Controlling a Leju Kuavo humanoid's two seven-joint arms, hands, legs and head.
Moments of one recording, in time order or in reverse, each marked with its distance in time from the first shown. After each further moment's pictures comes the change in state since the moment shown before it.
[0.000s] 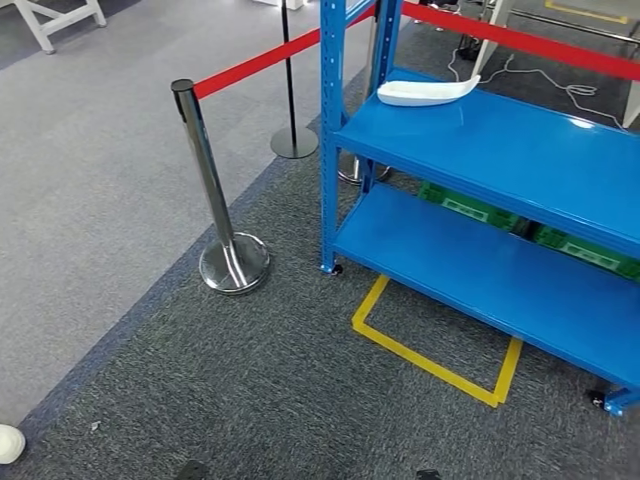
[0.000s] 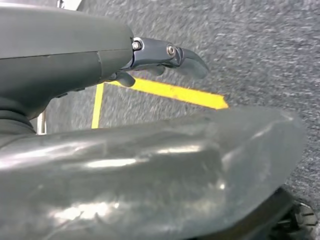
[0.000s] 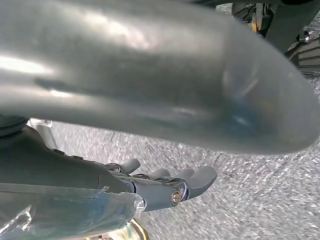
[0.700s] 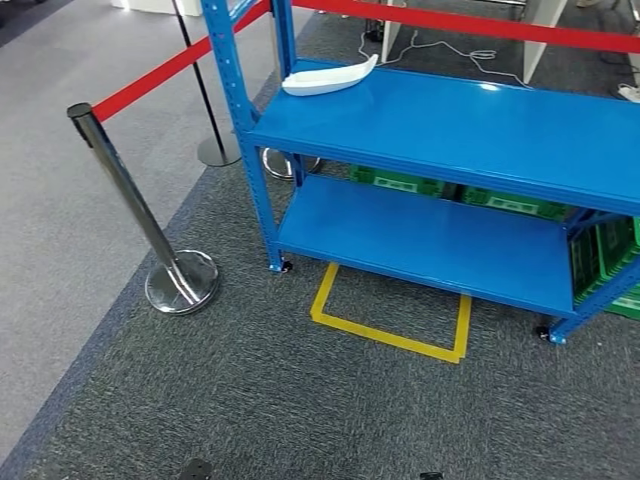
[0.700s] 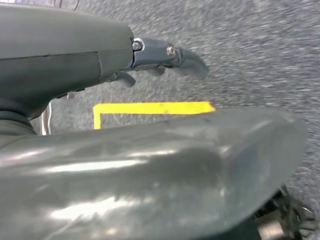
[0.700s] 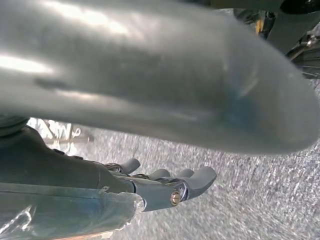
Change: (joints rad) left arm 0.002 -0.001 0.000 0.000 0.000 0.001 0.001; right arm 0.001 0.000 -0.017 0.001 0.016 -0.007 0.013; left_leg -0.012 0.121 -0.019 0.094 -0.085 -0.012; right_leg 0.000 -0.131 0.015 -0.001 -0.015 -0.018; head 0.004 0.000
